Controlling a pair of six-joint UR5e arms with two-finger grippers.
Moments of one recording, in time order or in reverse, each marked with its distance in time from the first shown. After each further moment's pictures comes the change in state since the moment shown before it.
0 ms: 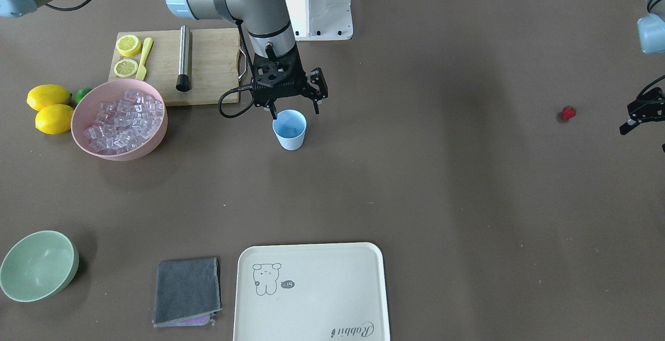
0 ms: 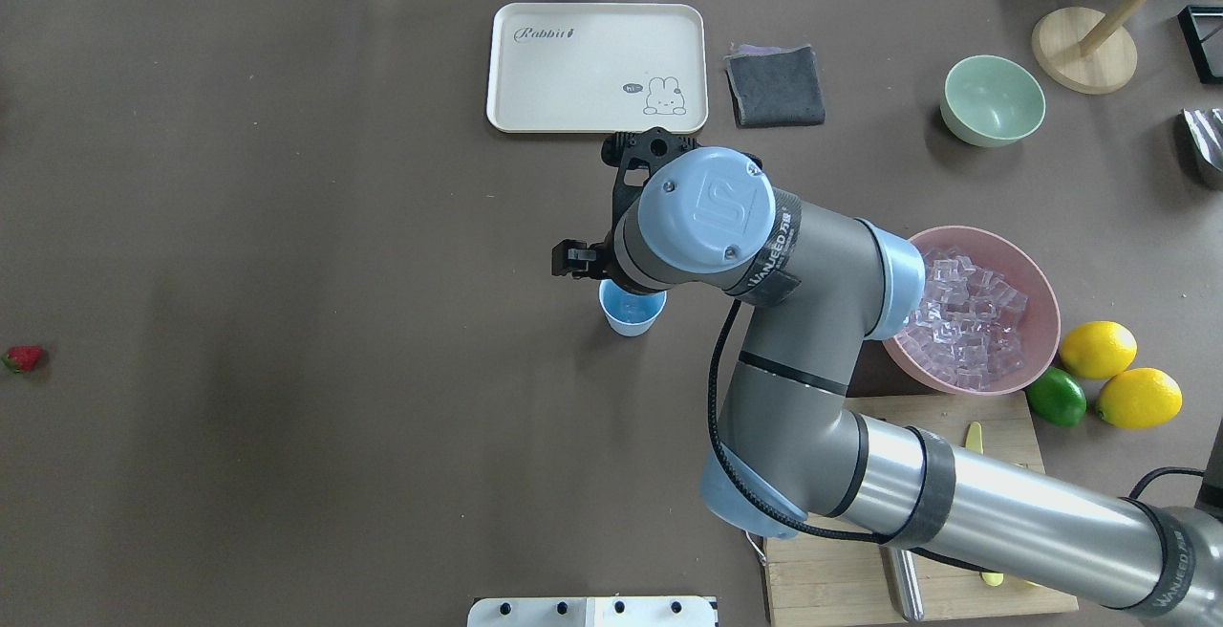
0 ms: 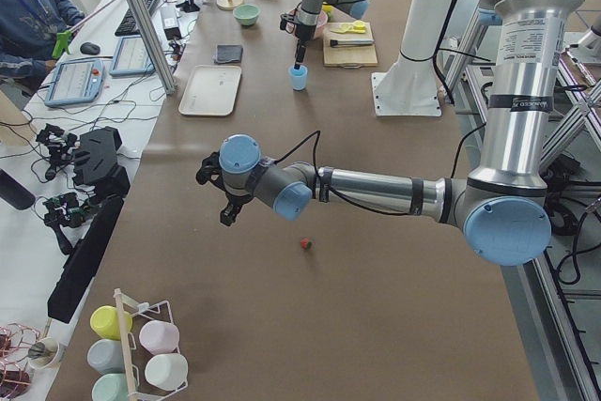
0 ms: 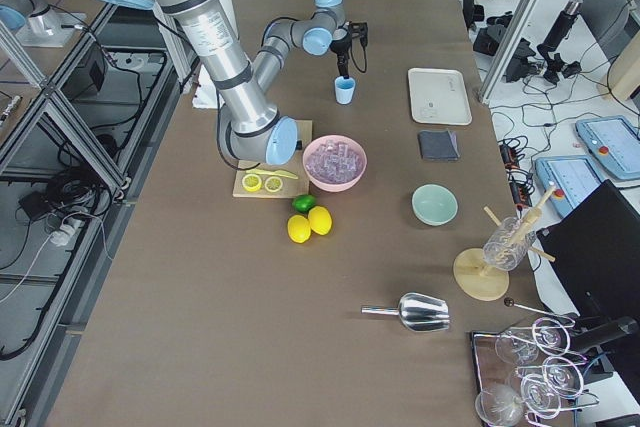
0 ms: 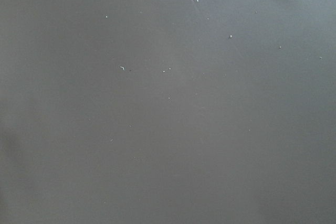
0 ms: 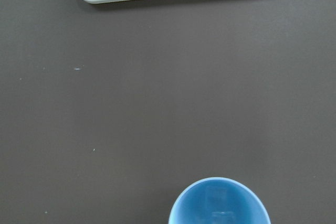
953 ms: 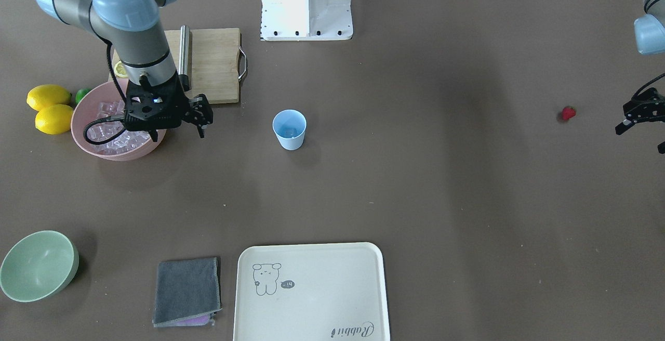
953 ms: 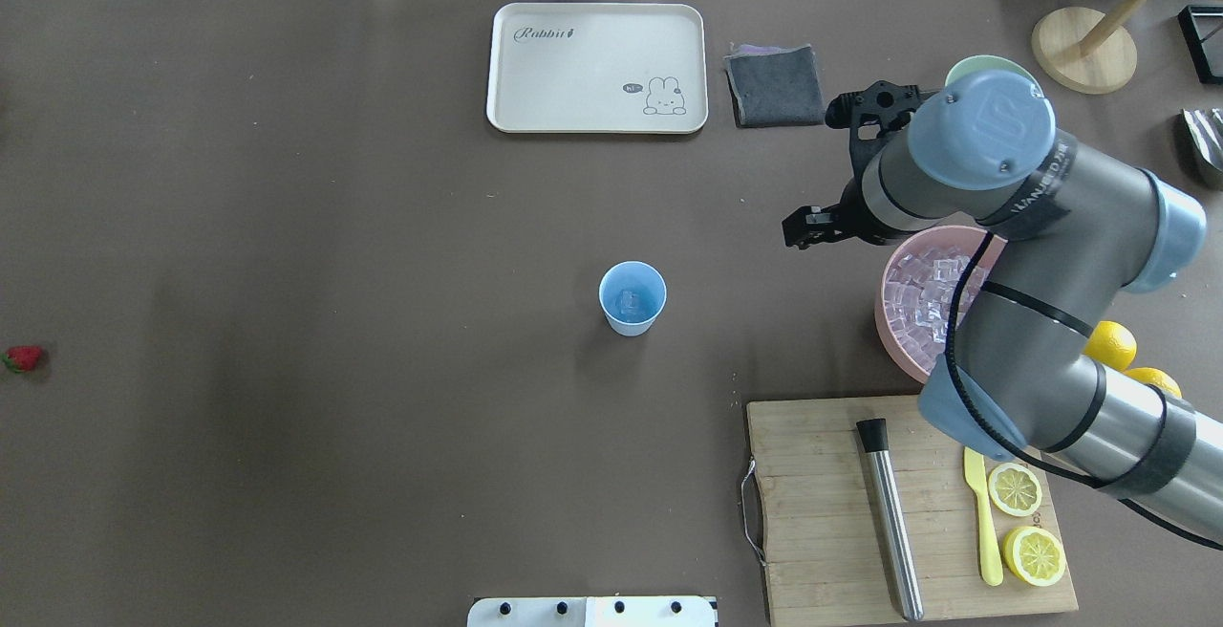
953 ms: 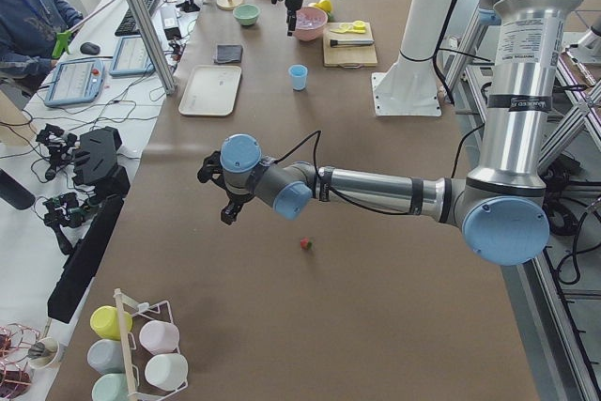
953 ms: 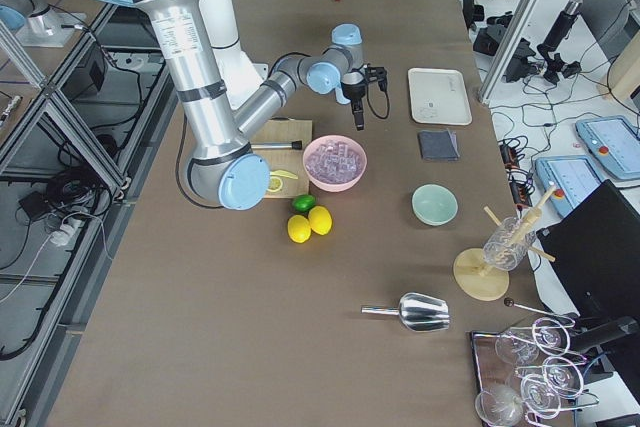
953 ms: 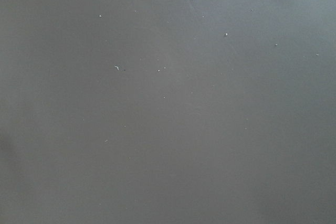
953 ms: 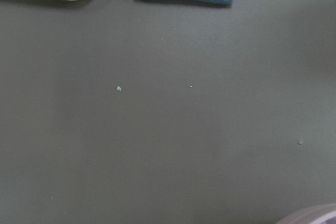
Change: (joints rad) left arm 0.013 0.000 0.004 -0.022 0.002 0.001; right arm 0.226 -0.369 0.163 -0.013 0.143 -0.337
